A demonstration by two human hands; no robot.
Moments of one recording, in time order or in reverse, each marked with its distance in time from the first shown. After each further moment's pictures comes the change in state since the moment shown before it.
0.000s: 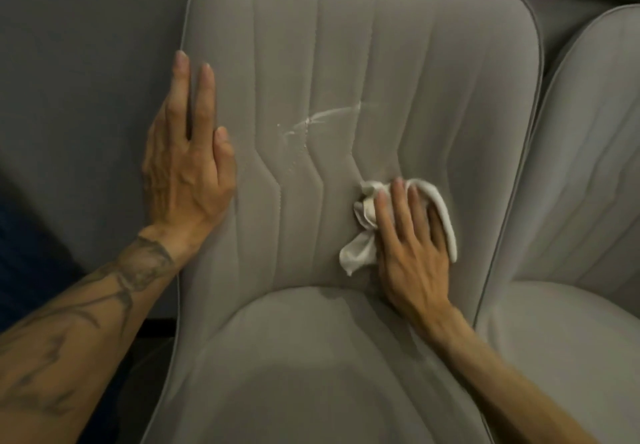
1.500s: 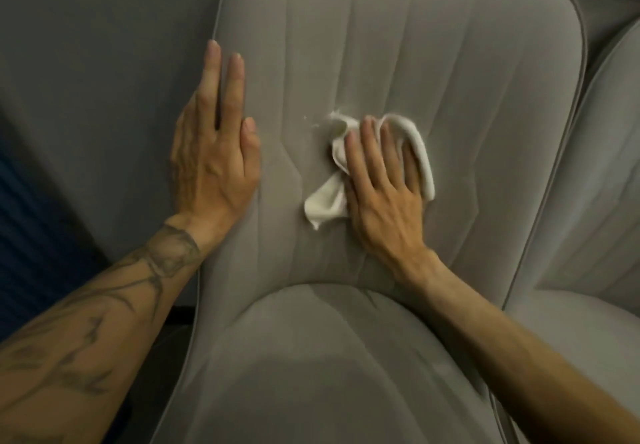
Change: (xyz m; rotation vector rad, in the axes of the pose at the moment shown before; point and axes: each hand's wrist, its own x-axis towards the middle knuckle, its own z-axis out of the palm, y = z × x) left_hand -0.001 -0.007 0.004 0.029 0.040 0.020; right_hand 0.085 -0.056 -0.012 0.093 0.117 -0.088
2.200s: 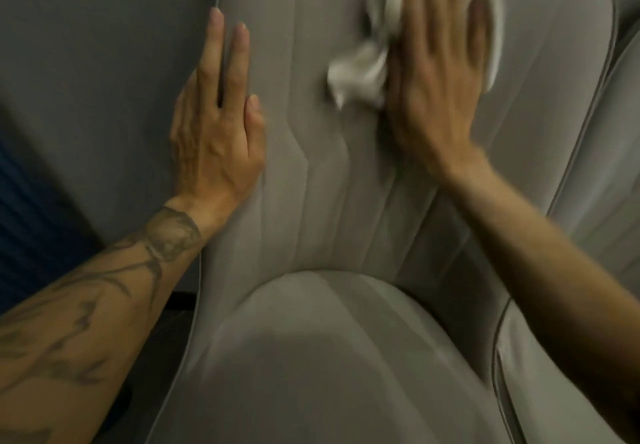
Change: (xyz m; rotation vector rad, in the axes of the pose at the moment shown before) left_hand 0.003 0.004 -0.003 -0.021 0.004 -0.007; right_hand 0.108 0.052 -0.002 -0.013 0.348 0.030
